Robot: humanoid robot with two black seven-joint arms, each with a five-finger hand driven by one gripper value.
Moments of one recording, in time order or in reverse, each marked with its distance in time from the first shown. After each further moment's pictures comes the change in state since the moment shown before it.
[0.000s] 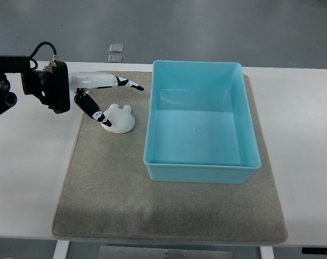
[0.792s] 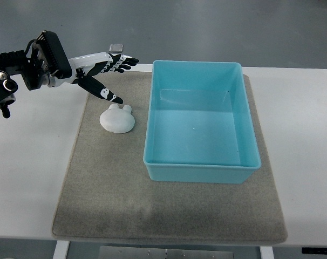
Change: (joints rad) left arm -0.004 -0.032 0.001 0.078 -0.499 -0.093 0.191; right arm 0.000 0.000 0.000 0.000 0.000 0.000 0.000
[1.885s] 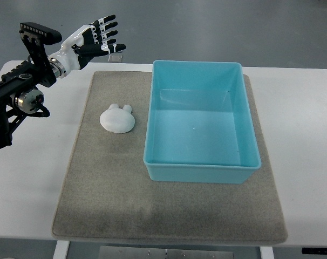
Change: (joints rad) left arm 0.017 -0.232 -0.051 0.318 -0.694 0.142 0.051; right arm 0.000 0.000 0.000 0.000 0.000 0.000 0.000
